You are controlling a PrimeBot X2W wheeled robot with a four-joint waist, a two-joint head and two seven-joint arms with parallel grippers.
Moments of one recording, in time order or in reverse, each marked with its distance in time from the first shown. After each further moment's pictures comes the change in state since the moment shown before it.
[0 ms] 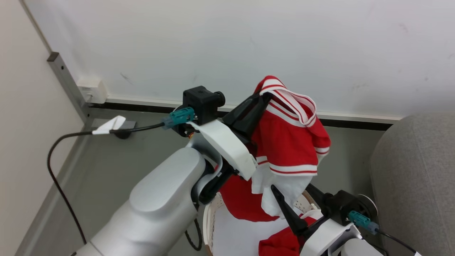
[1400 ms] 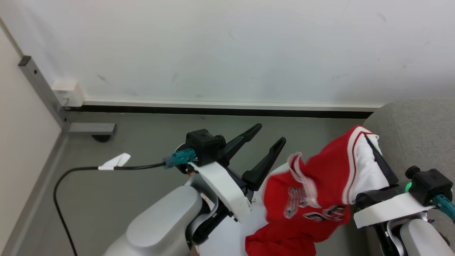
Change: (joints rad) left arm 0.136 0.067 -0.081 -0.093 -0.024 -0.014 -0.019; right arm 0.073 -0.032 -0.401 -0.195 -0.052 0.000 0.001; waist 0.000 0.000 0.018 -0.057
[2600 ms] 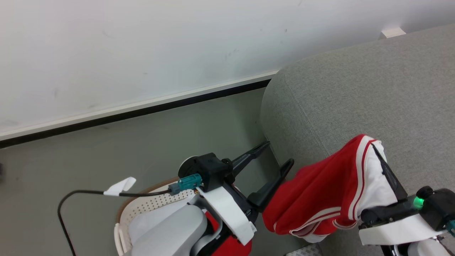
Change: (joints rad) left arm 0.098 -0.009 0.003 -0.056 0.136 -0.030 -0.051; right arm 0.157 0.005 -0.063 -0.210 -0.065 0.000 0.000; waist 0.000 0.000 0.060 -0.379
